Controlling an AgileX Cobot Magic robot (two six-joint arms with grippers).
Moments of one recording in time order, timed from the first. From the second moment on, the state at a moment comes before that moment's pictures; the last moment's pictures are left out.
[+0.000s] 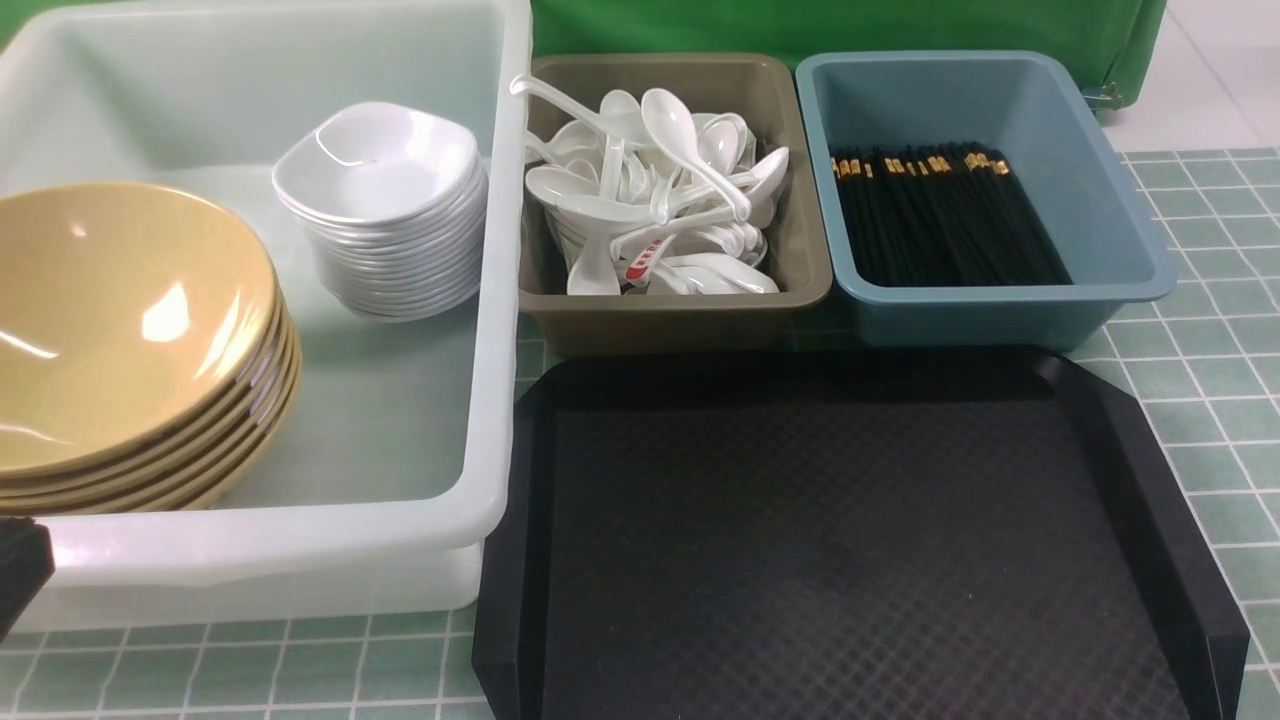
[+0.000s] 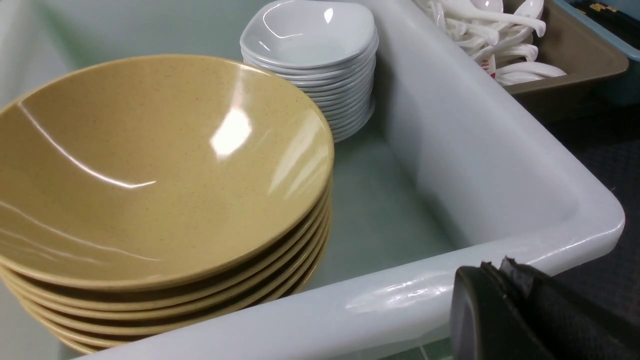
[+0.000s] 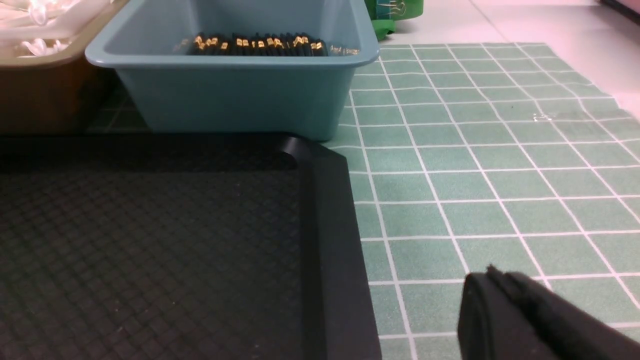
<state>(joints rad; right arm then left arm) -0.05 -0.01 0.03 -0.10 0.31 0.11 -0.10 0.25 -0.51 -0.14 0.73 0.20</state>
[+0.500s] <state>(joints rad) -0.06 -0.01 0.03 -0.10 0.31 0.11 0.02 0.04 0.00 -0.09 0.02 0.06</state>
